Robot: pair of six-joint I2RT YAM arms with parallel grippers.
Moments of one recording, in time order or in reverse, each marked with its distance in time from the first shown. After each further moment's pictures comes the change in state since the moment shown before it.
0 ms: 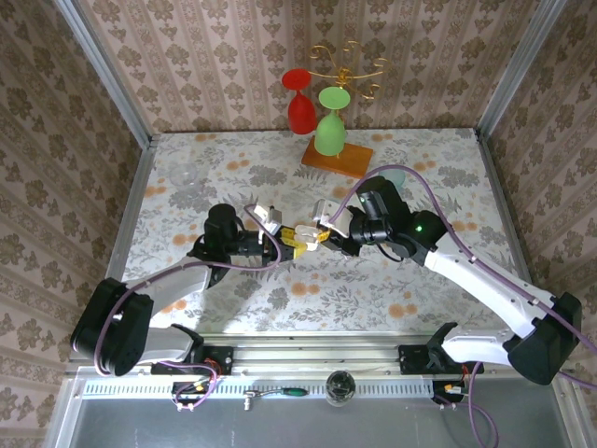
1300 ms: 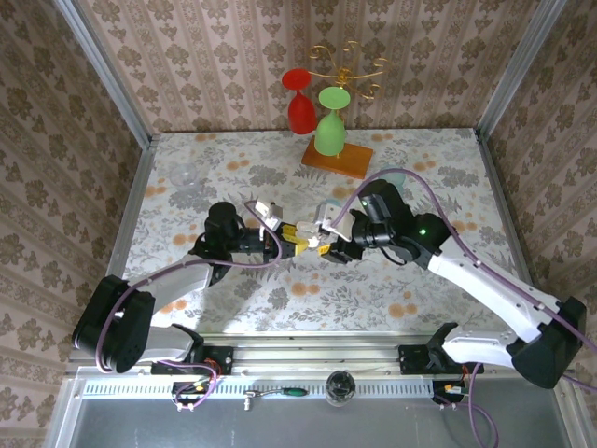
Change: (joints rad) left arm -0.006 0.017 0.018 0.041 -0.005 -0.063; right arm -0.005 -0.053 -0.019 -0.018 0.013 0.030
